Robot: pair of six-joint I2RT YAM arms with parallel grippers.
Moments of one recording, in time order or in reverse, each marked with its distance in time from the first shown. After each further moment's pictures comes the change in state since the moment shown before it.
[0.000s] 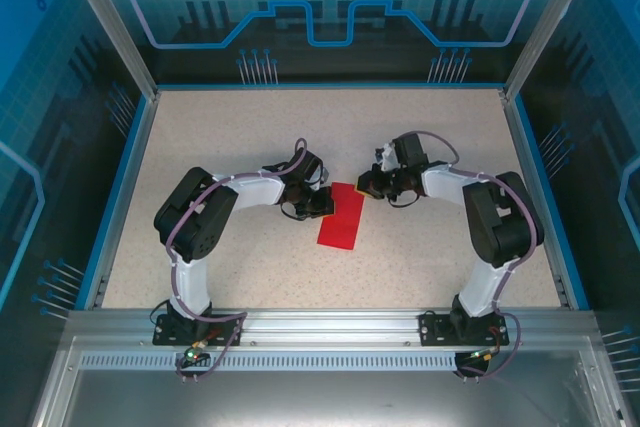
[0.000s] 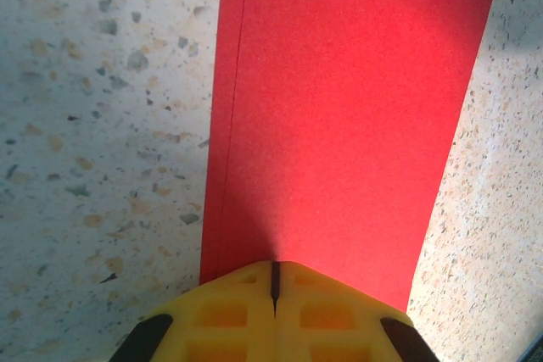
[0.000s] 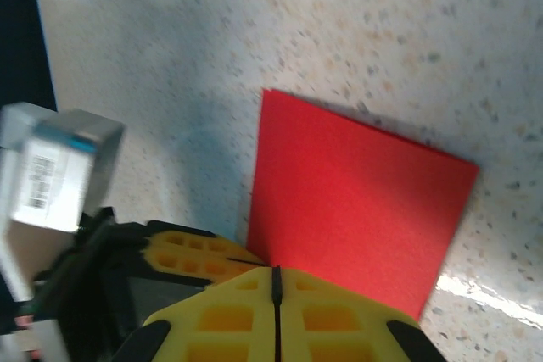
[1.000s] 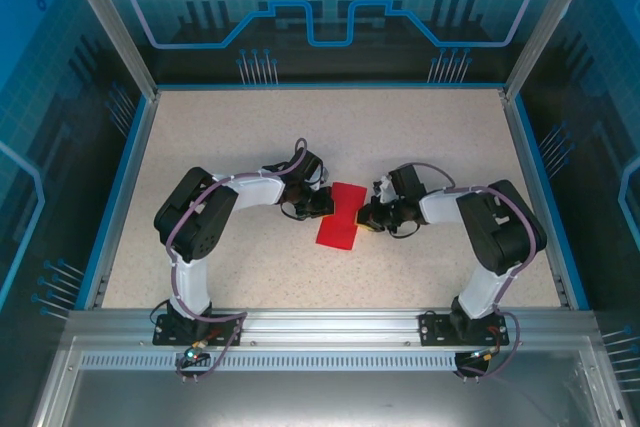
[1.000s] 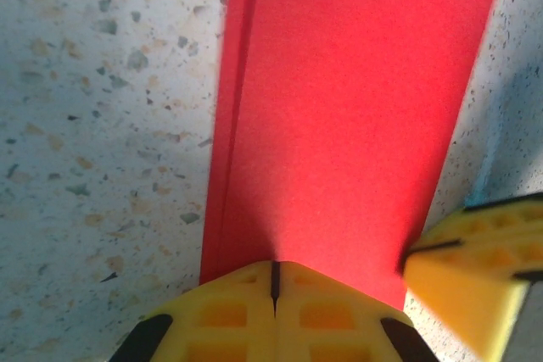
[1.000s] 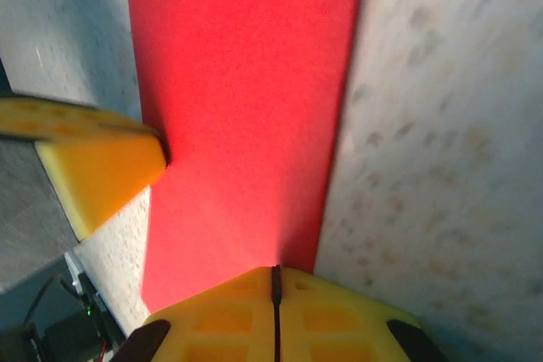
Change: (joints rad) left arm 0.000 0.000 0.002 -0.005 -0.002 0.003; right arm 0.072 -0.054 -0.259 0.143 -0.011 0.051
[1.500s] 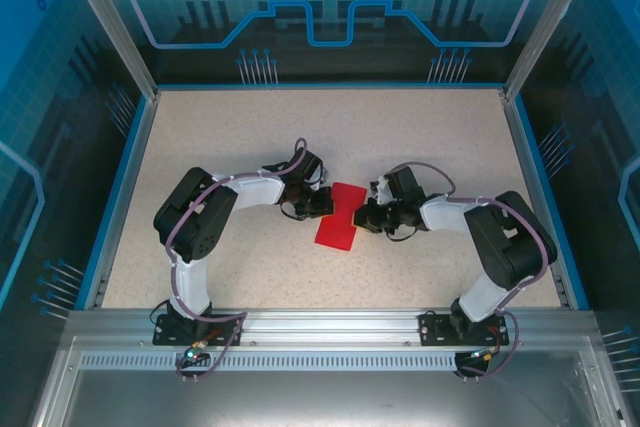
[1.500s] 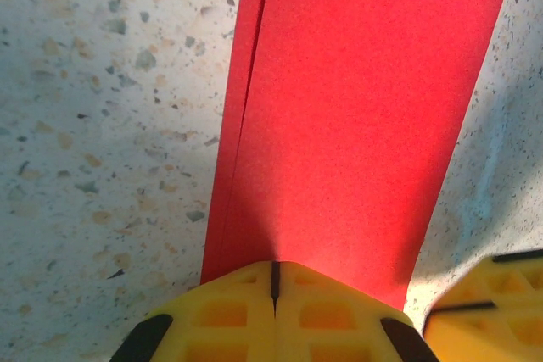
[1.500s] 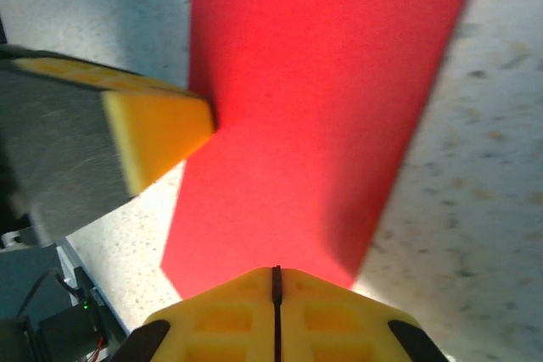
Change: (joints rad) left arm 0.000 -0.003 0.000 -0.003 -0.005 0.000; right arm 0.058 -0.105 -0.030 -0.006 0.054 0.032
